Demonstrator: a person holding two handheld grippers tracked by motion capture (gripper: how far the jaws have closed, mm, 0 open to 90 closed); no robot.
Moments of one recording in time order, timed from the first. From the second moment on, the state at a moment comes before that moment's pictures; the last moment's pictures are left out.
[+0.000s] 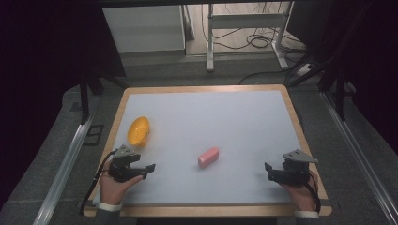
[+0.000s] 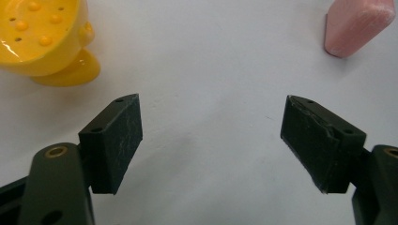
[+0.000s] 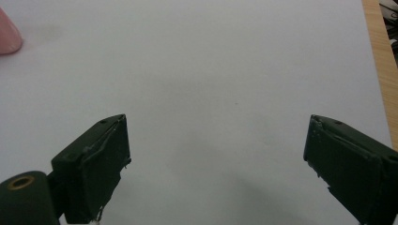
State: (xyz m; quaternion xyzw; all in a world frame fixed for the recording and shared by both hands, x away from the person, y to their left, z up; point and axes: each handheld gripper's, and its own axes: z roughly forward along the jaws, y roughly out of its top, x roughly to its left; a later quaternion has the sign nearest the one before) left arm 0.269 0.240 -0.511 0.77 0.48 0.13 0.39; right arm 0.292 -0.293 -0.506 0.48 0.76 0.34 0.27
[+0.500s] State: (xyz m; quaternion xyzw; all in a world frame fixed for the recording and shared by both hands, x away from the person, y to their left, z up) left arm 0.268 0.242 -0.510 0.77 0.48 0.13 0.39; right arm 0.289 -0.297 -0.505 0.48 0.75 0.35 0.28
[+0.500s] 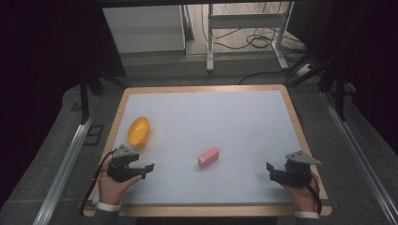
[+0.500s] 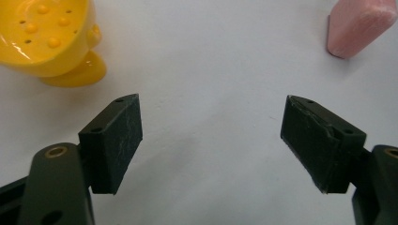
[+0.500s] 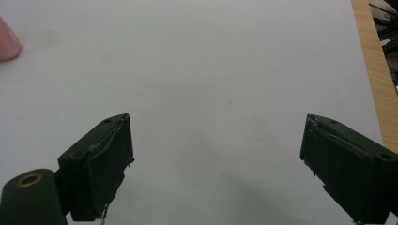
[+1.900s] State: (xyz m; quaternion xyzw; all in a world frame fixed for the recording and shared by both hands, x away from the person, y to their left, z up) left arm 0.285 0.194 -0.473 0.81 0.44 0.17 0.36; right arm 0.286 -0.296 -0.510 0.48 0.75 0.37 0.27
